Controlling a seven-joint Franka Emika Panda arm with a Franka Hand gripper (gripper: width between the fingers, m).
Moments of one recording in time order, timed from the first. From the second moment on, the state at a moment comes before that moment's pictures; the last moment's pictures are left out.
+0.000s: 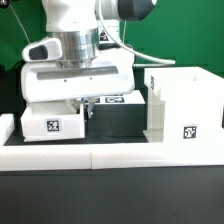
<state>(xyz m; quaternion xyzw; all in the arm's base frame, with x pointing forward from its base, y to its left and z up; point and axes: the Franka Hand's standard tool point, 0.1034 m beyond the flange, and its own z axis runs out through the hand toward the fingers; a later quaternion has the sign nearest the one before) 0.508 -0.065 0.024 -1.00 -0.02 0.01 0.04</state>
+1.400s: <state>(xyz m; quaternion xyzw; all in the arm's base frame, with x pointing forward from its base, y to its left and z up) 0.514 -0.040 0.027 -0.96 -0.29 0.01 0.03</state>
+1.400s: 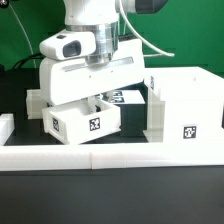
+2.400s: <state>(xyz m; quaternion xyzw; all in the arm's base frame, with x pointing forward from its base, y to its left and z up) 0.516 -0.044 0.026 -0.81 -0.58 0.02 0.02</state>
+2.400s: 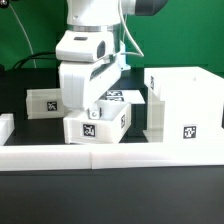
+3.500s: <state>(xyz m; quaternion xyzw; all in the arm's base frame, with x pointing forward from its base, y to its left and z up) 0.524 -0.042 0.026 -0.74 -0.67 0.02 0.00</state>
